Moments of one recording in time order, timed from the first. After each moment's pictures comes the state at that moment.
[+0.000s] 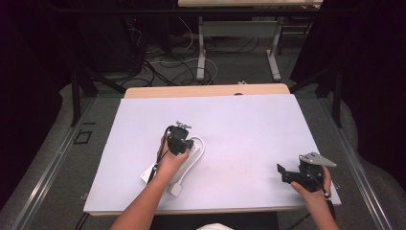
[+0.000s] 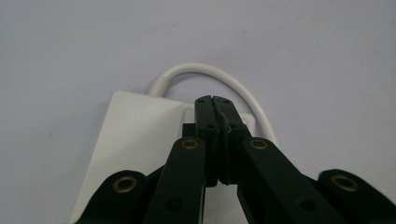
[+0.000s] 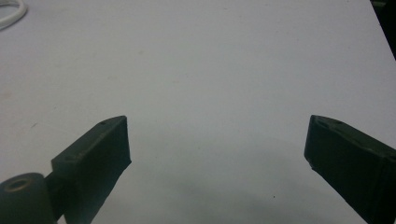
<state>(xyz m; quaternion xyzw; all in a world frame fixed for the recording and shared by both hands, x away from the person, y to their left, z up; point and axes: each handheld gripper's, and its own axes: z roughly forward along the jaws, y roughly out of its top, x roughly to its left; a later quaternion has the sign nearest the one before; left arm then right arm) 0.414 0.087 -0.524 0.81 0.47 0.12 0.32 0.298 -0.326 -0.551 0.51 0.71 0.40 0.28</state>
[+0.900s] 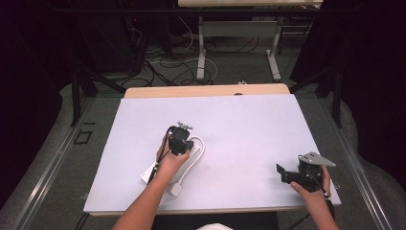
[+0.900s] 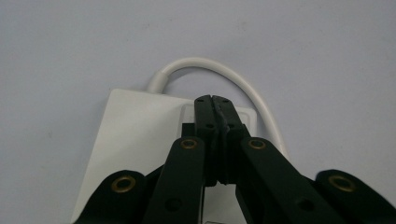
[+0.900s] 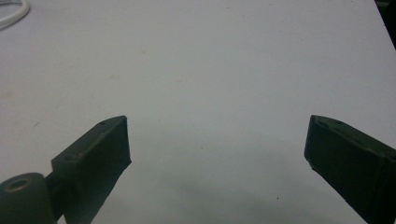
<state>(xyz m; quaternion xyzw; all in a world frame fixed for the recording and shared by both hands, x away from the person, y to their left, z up) 0.414 0.085 -0.527 0.82 0.47 0.12 0.31 0.298 -0.324 -0.551 0.51 0.71 0.40 0.28</state>
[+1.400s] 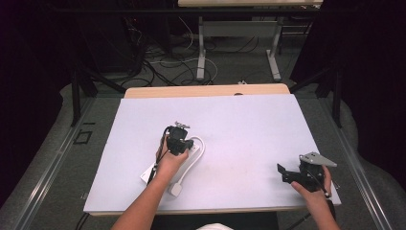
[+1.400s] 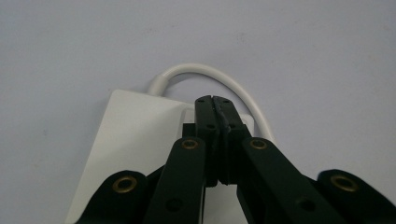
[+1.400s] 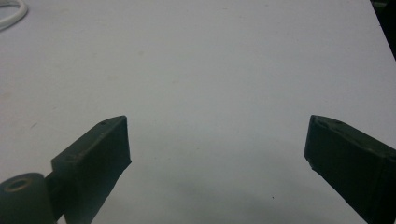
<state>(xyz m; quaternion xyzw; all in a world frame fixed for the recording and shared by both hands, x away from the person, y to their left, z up) 0.415 0.091 -0.525 0.81 0.48 0.11 0.33 0.298 -0.326 -0.550 0.51 0.71 0.40 0.28</state>
